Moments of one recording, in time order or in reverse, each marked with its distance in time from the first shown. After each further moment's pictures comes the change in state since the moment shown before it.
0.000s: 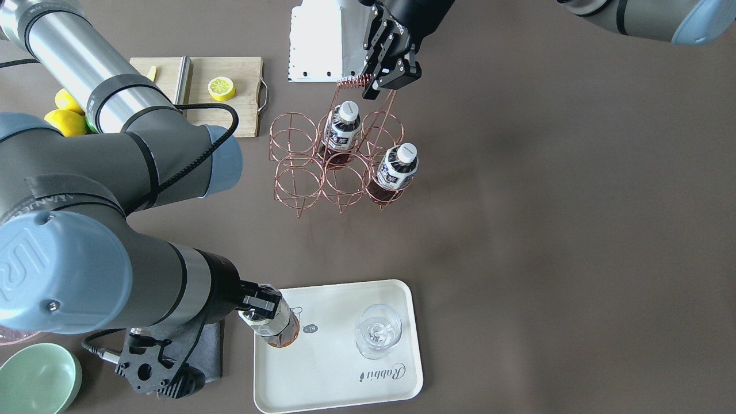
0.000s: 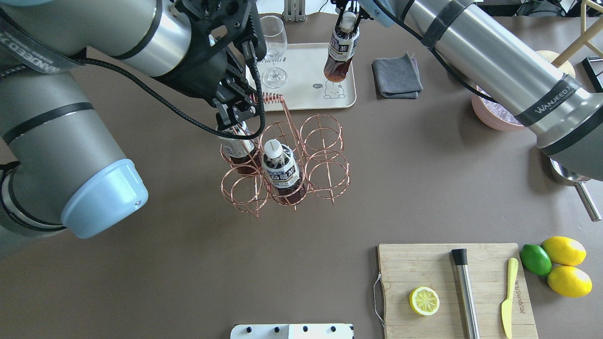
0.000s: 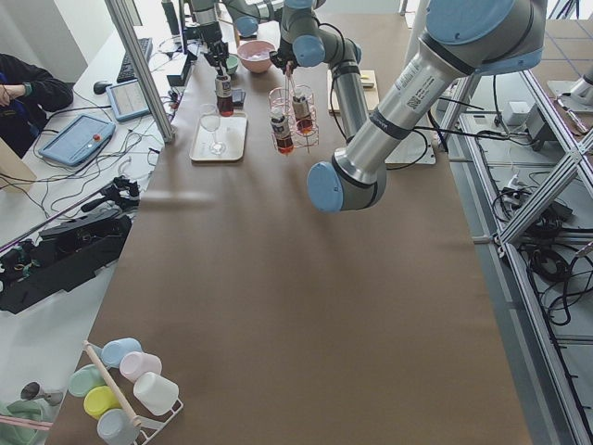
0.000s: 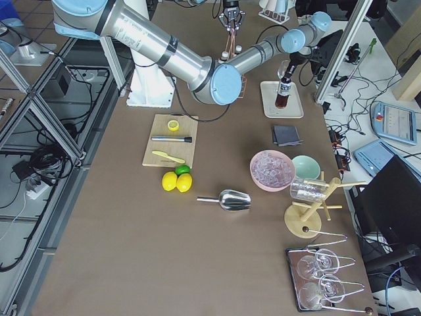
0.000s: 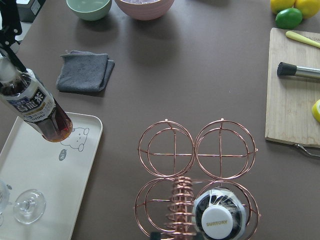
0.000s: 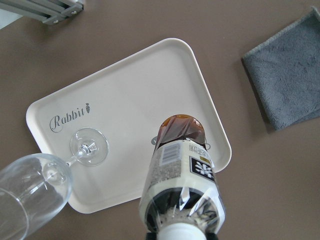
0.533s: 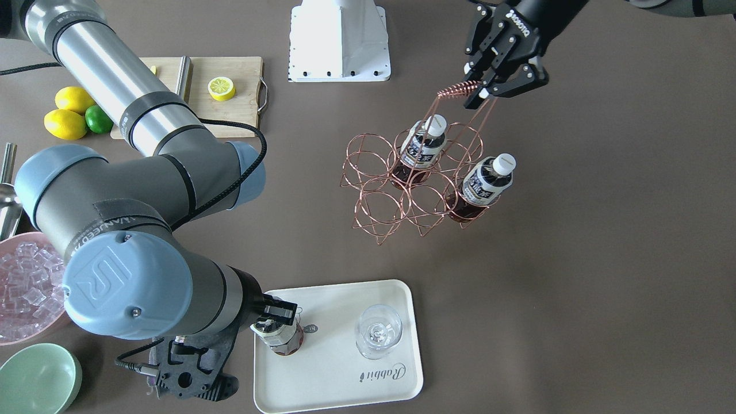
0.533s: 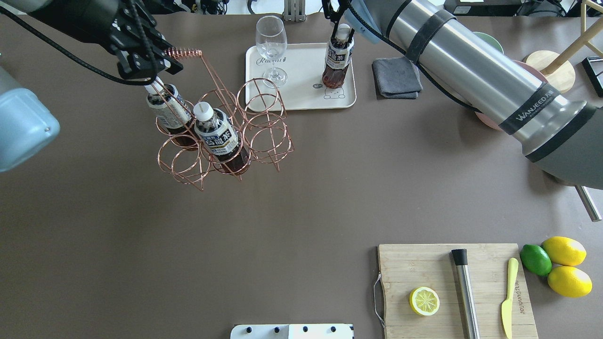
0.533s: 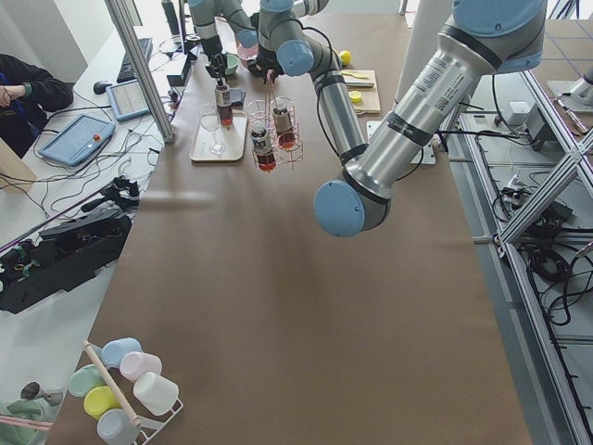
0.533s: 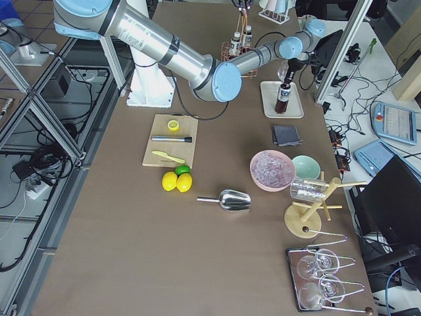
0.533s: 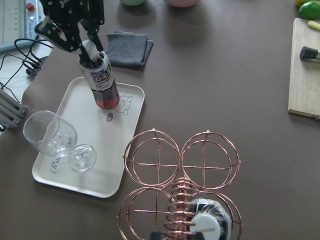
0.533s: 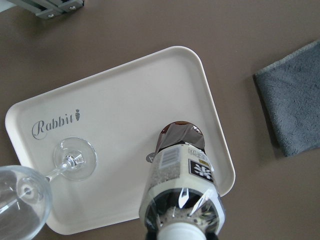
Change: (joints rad) left arm -0.259 0.144 -0.047 0.000 -0.206 0.102; right arm -0.045 0.025 -0.095 0.092 -0.089 -0.042
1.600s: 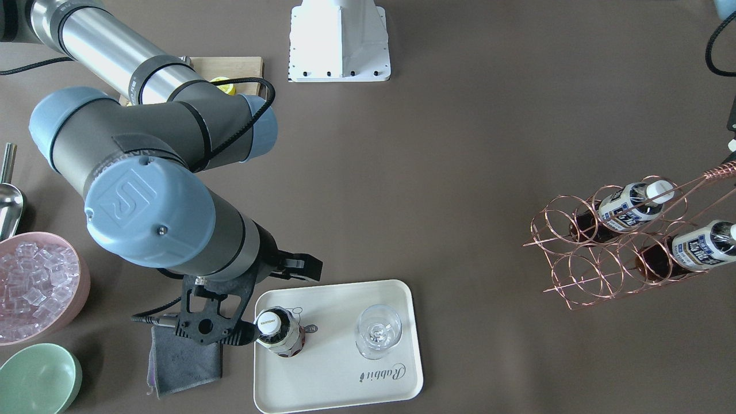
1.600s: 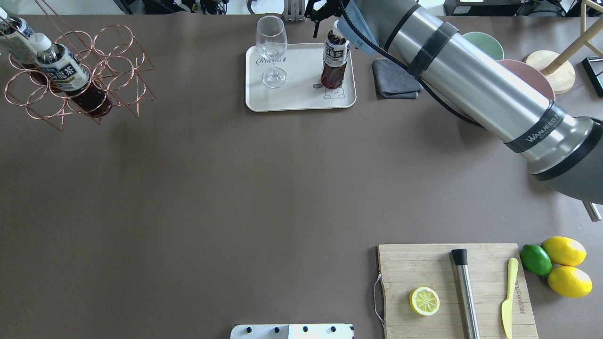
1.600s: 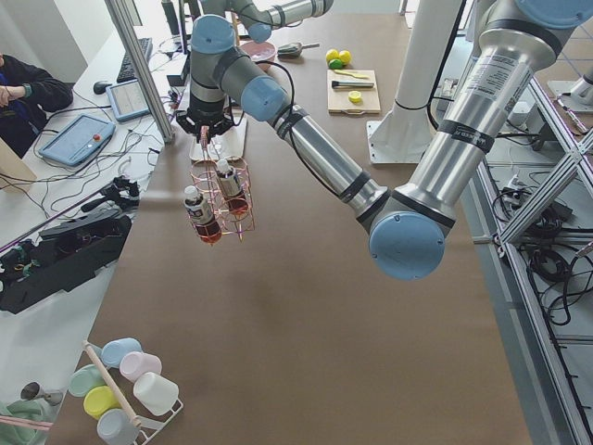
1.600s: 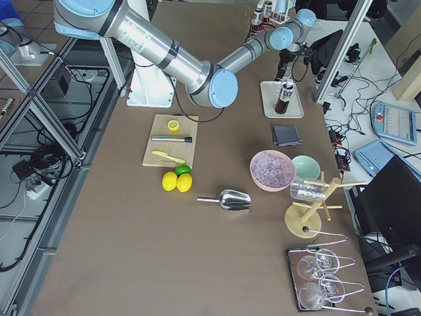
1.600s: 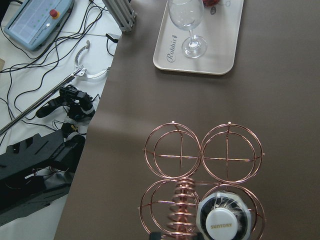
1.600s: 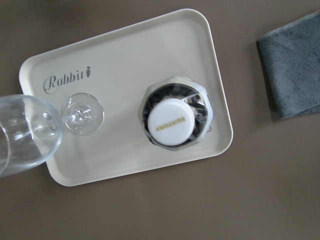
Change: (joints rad) left arm -0.405 0.182 0.194 -0.005 -0.070 0.551; right arm -0.029 -0.069 0.240 -0.148 -0.018 -0.029
